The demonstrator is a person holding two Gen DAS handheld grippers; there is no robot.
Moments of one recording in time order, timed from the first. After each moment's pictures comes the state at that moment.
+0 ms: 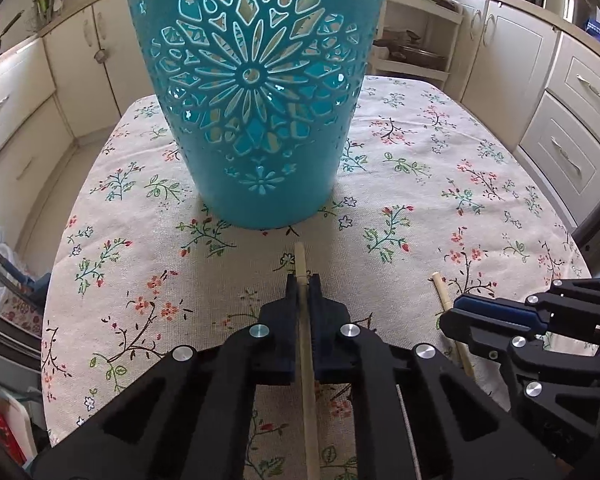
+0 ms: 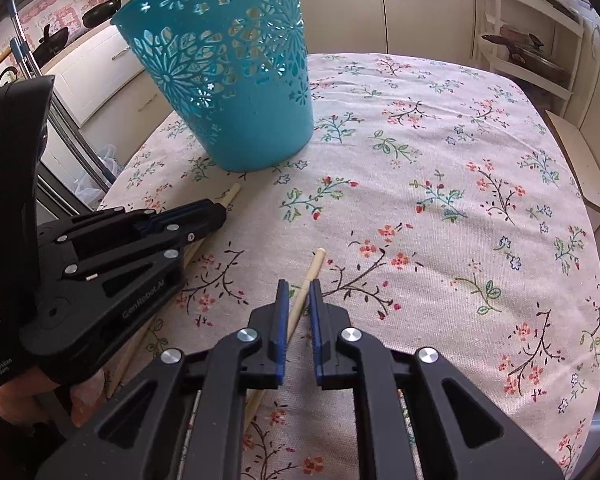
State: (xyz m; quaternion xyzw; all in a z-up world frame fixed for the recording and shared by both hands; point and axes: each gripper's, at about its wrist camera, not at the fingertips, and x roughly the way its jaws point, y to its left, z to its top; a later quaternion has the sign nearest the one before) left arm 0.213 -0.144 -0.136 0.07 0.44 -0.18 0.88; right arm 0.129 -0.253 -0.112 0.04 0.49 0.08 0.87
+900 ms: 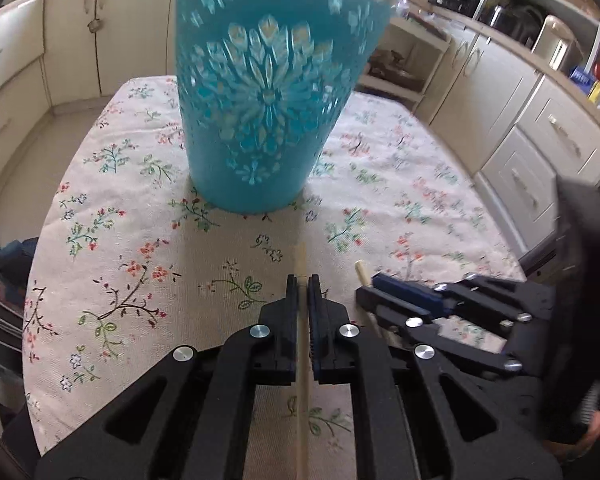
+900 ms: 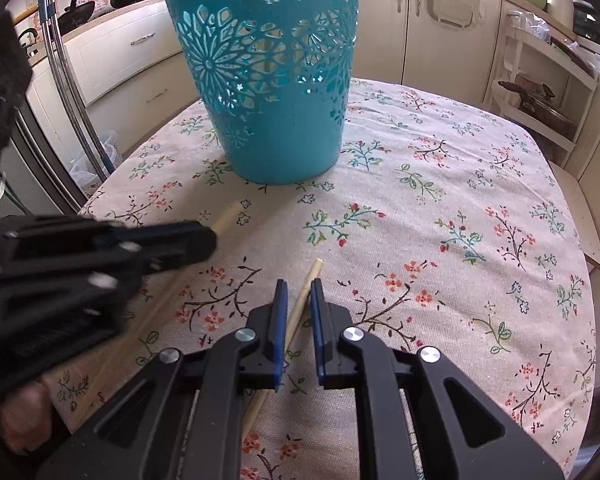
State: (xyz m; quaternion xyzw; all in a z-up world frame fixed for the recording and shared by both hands) left arm 0.193 -0.114 -0.107 -0.03 0.45 -0.24 0.86; right arm 0.128 -0.232 -0.115 -0.03 0.45 0.09 0.89
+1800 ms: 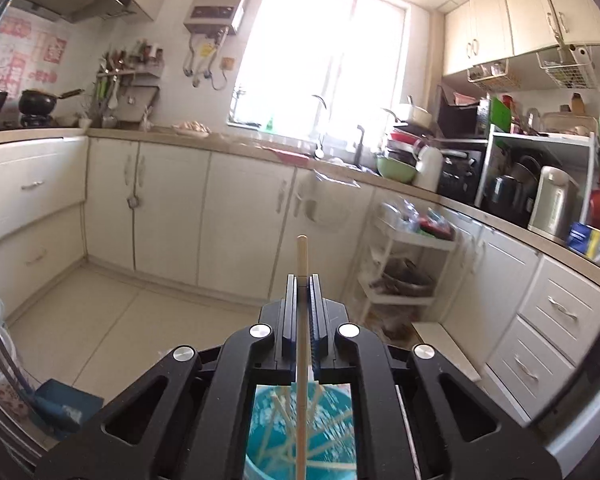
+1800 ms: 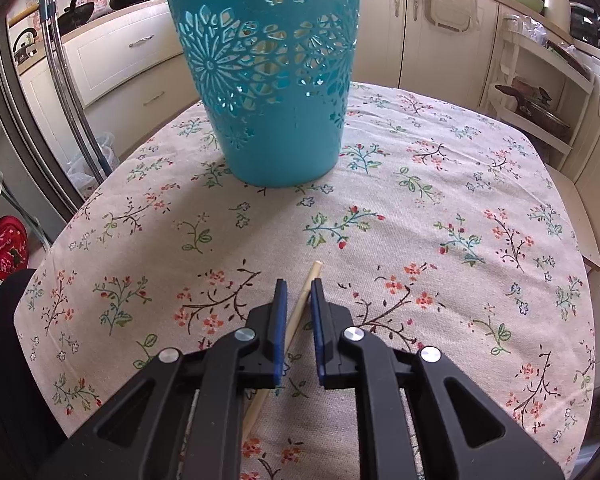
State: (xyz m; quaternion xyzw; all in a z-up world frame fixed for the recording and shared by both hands) left arm 0.269 -0.095 0.125 -0.08 0.15 -0.17 0.97; right arm 0.123 -0.231 -0.114 -0.03 0.44 0.08 0.89
